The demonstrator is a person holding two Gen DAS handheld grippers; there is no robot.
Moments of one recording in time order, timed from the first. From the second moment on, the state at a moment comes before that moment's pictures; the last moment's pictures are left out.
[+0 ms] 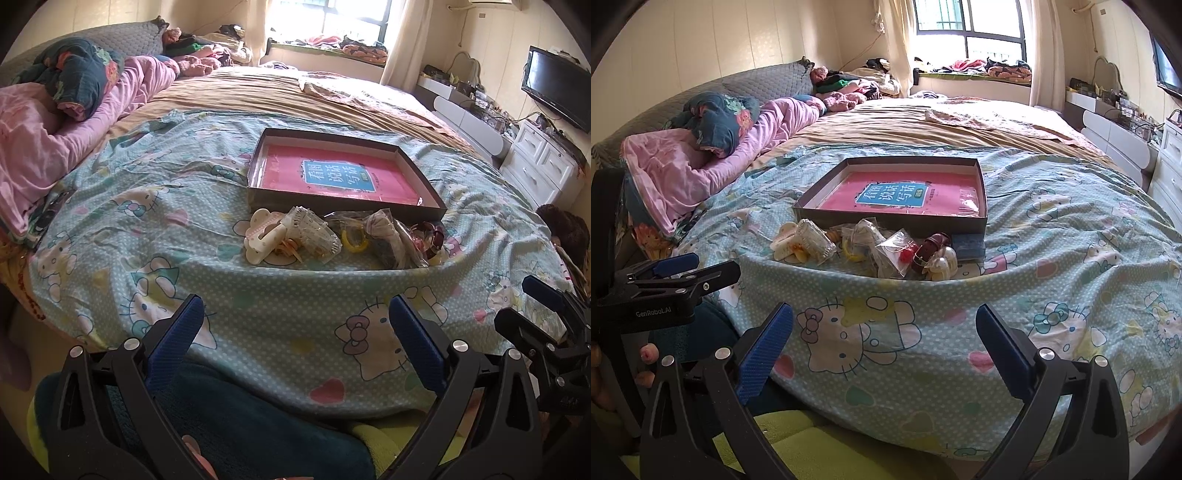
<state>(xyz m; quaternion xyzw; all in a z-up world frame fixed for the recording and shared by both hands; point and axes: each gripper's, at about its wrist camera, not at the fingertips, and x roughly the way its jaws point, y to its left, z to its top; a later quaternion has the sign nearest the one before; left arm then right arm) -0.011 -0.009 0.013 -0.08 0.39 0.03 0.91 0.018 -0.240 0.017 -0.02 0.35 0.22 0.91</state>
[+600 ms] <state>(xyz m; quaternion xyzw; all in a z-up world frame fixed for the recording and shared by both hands) -0.012 -0.012 0.014 -0.08 0.39 0.03 0.91 0.018 -0.238 0.016 -0.02 0.35 0.23 0.91</state>
